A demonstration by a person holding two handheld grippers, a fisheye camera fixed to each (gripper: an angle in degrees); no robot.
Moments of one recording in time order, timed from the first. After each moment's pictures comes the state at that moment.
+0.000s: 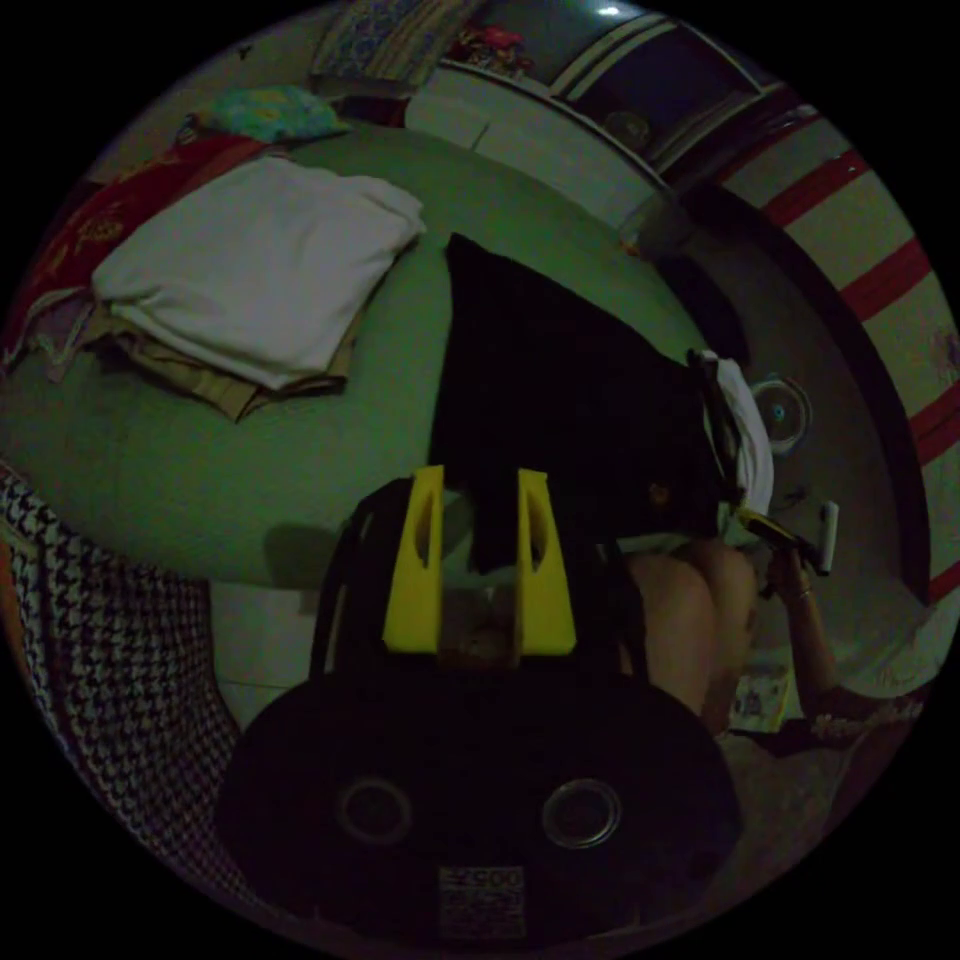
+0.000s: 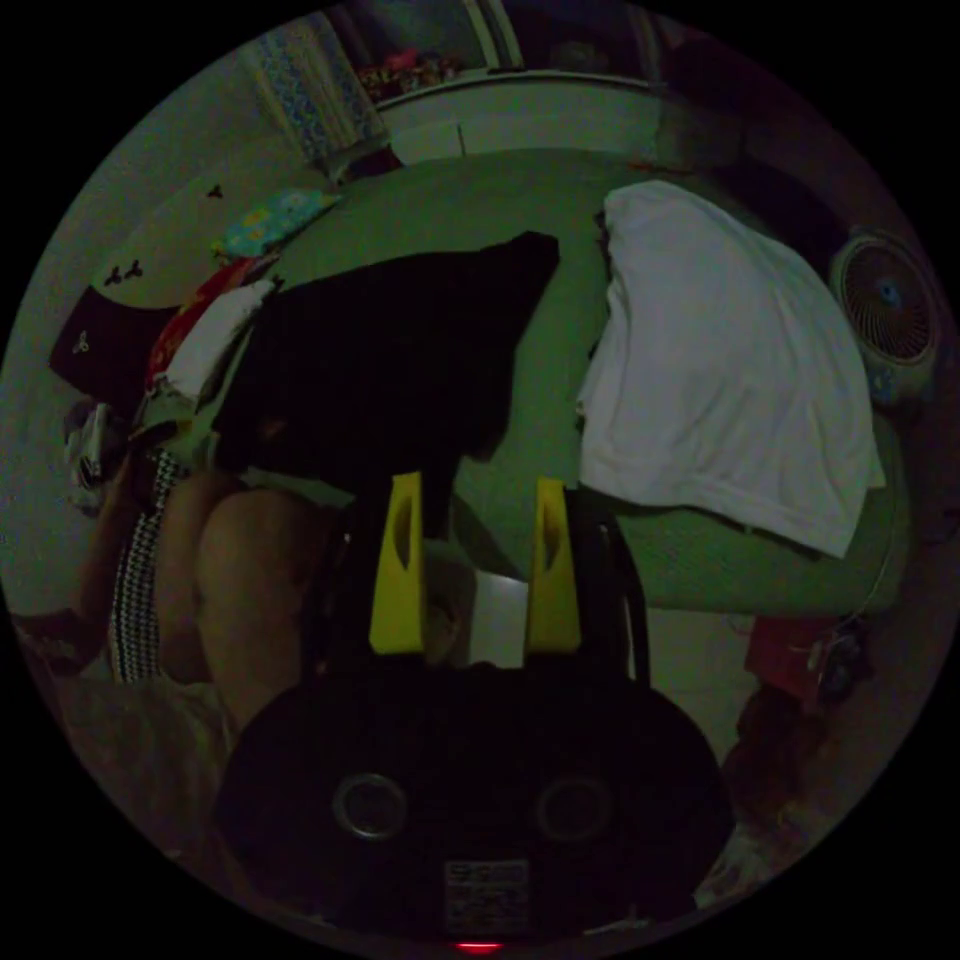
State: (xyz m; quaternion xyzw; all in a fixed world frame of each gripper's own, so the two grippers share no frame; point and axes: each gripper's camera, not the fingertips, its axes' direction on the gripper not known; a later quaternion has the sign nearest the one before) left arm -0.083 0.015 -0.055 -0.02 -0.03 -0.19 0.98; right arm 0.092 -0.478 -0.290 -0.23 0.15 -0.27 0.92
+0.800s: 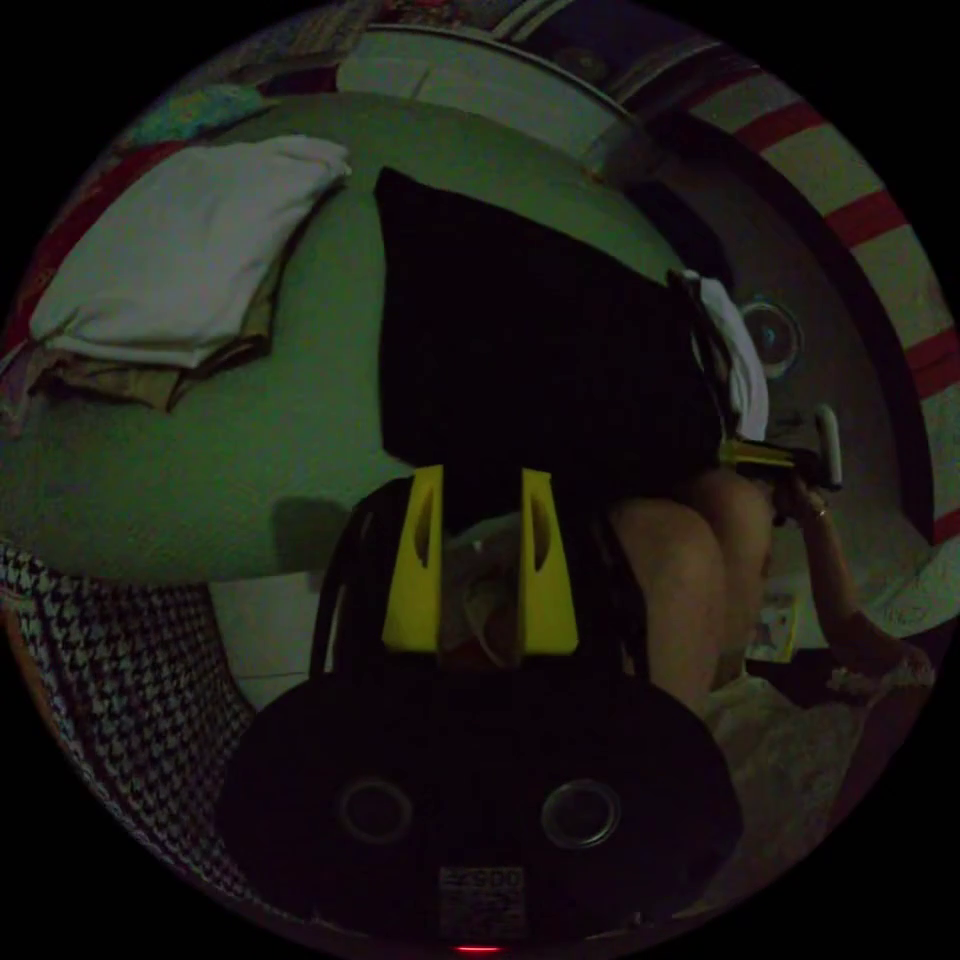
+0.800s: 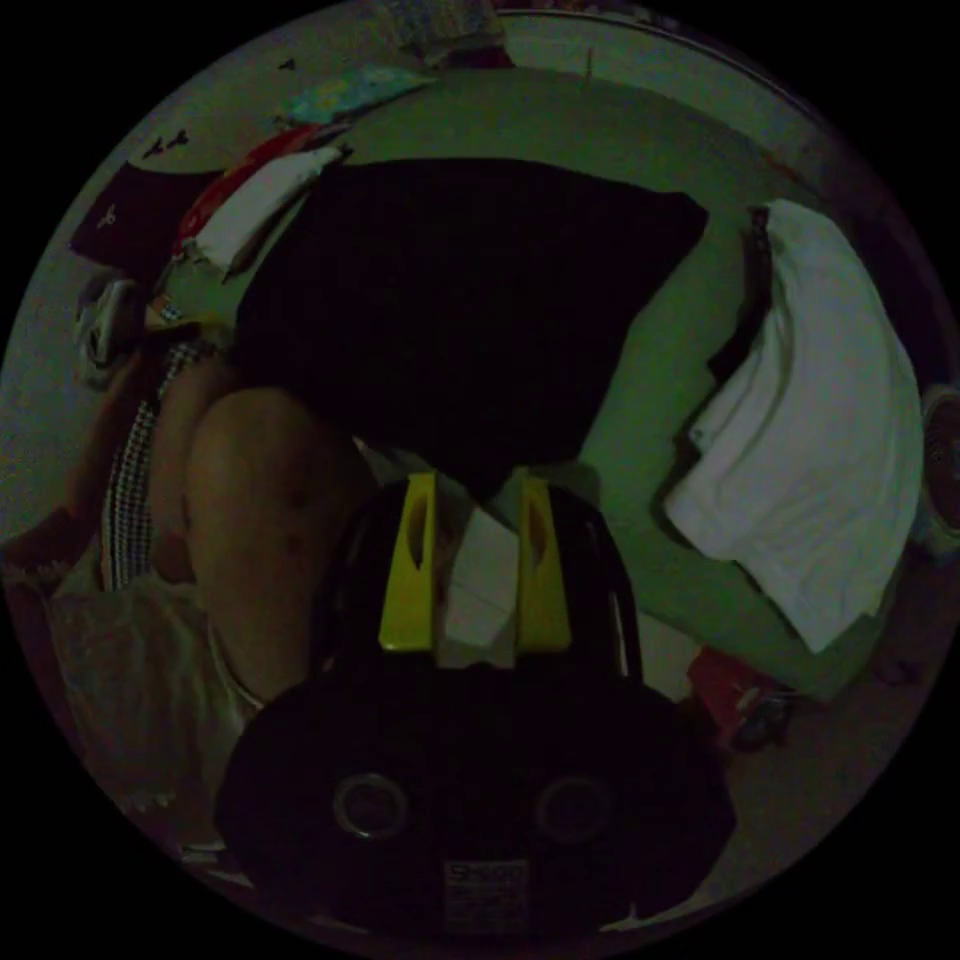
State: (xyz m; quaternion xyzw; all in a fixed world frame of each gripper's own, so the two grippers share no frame) left arm -0.056 0.062 -0.035 -0.11 0.01 -0.11 0.99; right arm 0.103 -0.406 -0.287 -0.39 0.17 -0.38 0.82
